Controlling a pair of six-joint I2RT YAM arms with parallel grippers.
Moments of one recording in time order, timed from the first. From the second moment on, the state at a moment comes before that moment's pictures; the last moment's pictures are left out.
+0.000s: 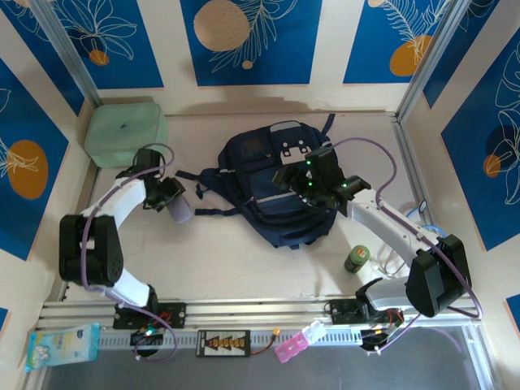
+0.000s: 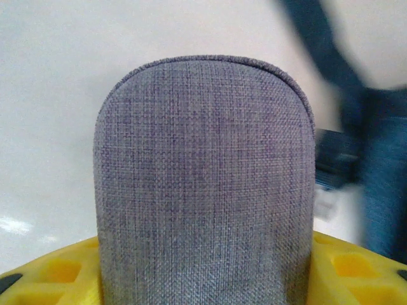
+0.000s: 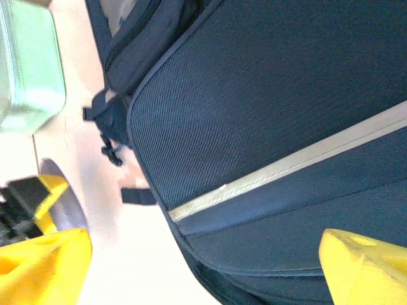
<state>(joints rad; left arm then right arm) -0.05 1.52 1.01 -0.60 0.13 -0.68 0.53 1.35 1.02 -0.49 -0.16 0.95</state>
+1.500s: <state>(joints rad) -0.18 1.36 1.00 -0.27 0.60 -1.01 0.80 1.64 1.23 -0.26 -0.22 0.86</state>
